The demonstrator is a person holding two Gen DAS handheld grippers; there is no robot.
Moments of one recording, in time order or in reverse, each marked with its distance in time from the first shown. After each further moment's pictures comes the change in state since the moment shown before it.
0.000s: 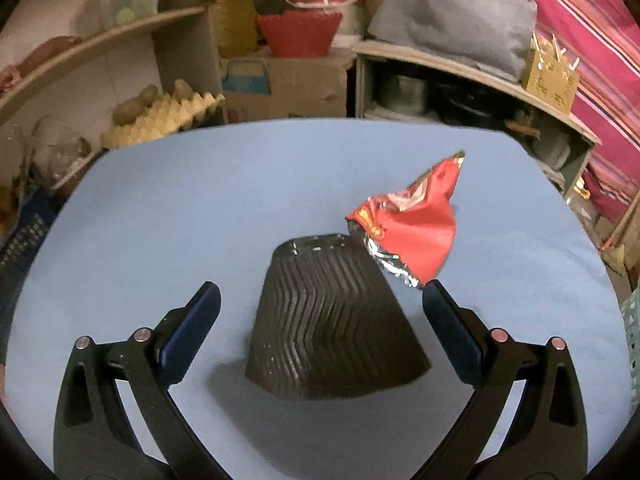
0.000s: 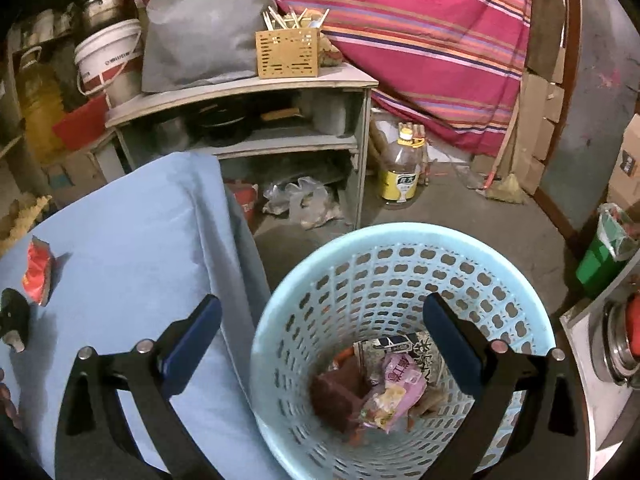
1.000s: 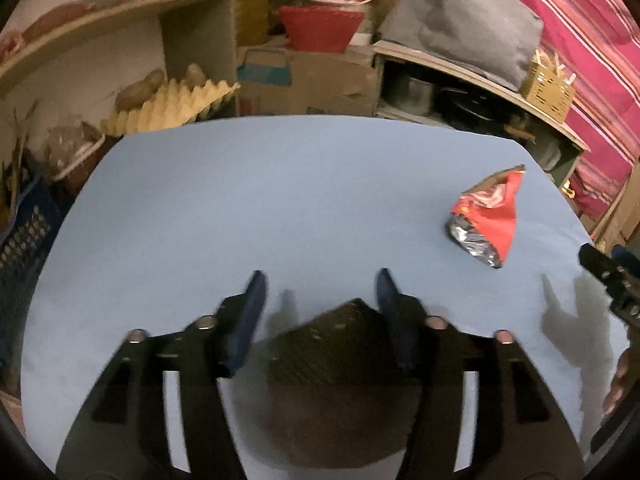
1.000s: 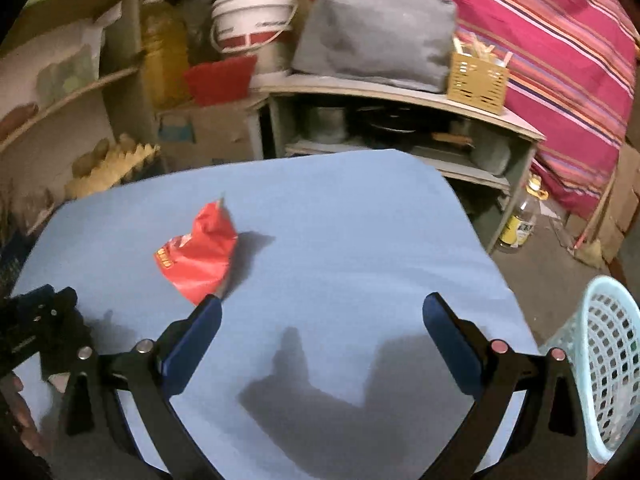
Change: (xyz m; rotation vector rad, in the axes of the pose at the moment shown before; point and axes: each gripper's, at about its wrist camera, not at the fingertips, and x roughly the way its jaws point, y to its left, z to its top) left arm -0.009 0.111 -0.001 -0.031 0.025 -0.093; right arm -0.011 0.261 -0.033 -0.256 -0.045 0.255
